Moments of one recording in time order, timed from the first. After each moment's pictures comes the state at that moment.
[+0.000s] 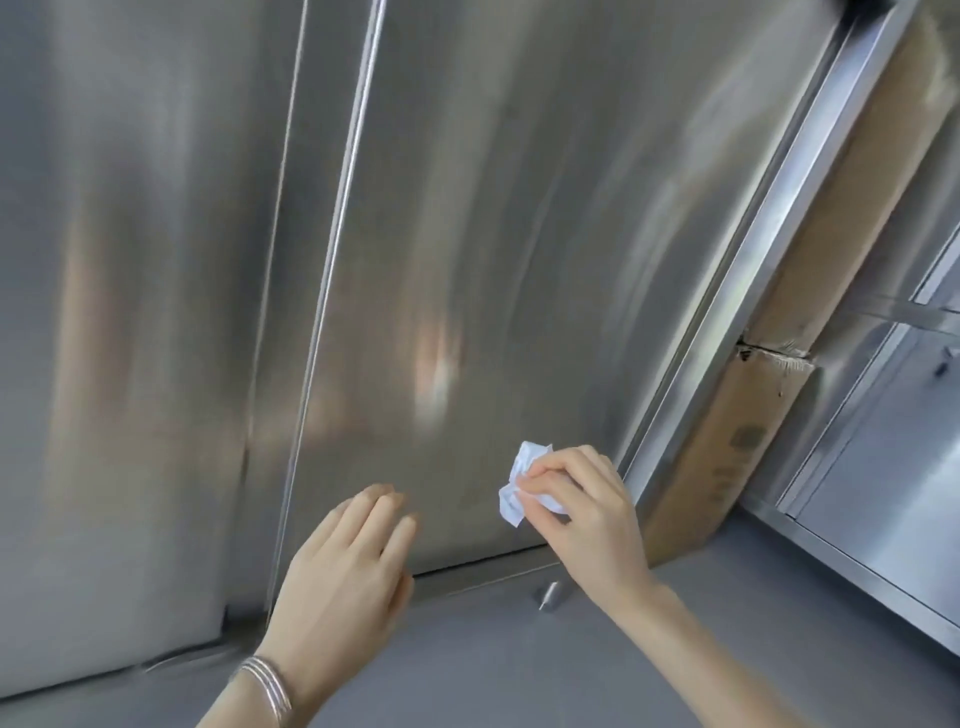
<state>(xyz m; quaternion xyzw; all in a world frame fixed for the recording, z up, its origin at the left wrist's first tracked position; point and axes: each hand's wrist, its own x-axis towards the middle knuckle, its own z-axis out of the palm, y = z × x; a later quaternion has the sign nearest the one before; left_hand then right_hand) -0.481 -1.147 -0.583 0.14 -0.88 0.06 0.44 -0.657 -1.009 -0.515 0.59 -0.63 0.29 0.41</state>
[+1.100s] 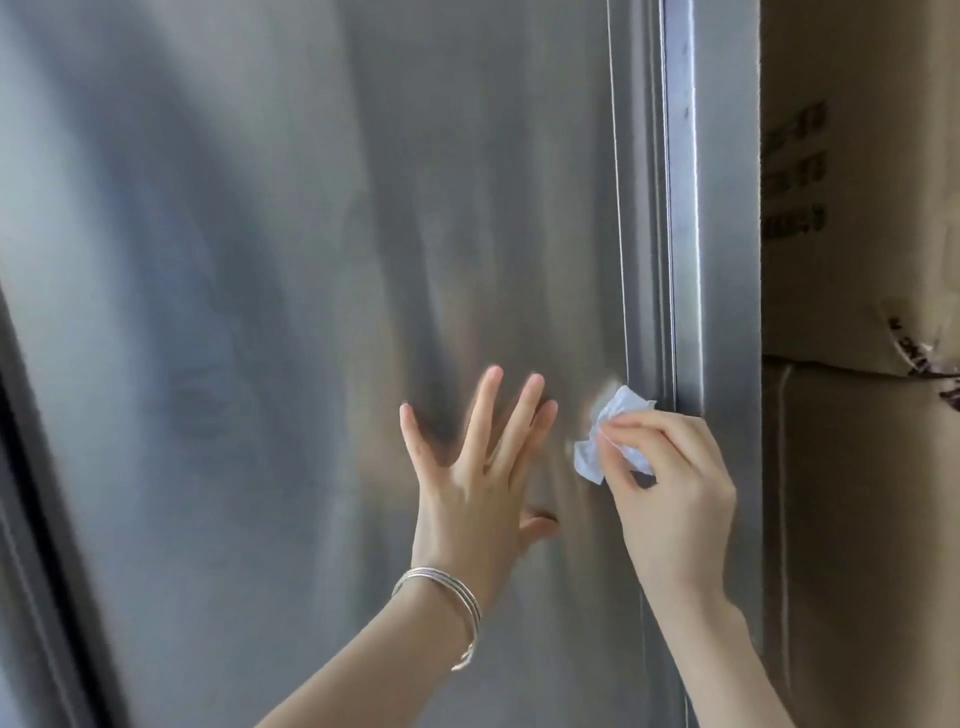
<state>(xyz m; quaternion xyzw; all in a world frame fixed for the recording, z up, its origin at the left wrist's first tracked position) -0.802 -1.077 -0.406 0.38 -0.79 0.43 0.22 -0.941 -1.017 -0.422 0.44 -0.48 0.63 0.42</state>
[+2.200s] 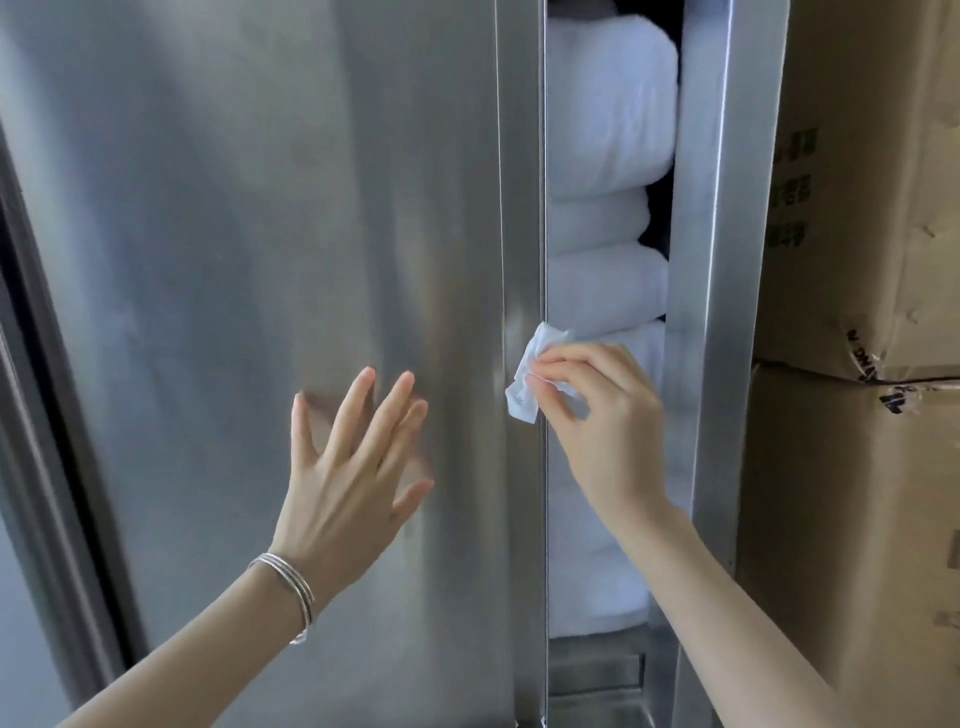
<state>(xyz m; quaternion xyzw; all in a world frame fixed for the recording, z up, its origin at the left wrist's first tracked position) -0.690 -1.110 -0.400 0.32 -0.78 0.43 0.33 -0.884 -1.012 -0.361 0.55 -0.44 0.59 0.40</state>
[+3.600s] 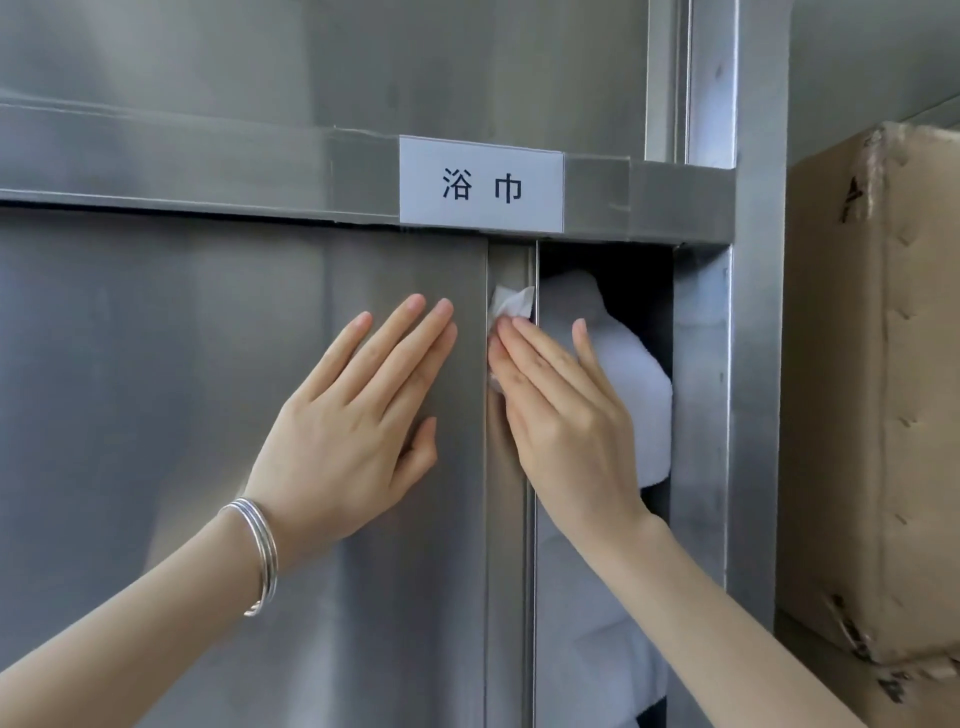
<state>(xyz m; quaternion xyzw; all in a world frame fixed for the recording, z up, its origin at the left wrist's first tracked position) -0.738 -1.157 -0.113 0.14 -0.73 0.46 0.49 -0.905 -1.076 -0.120 0.51 -0.43 0.38 0.64</state>
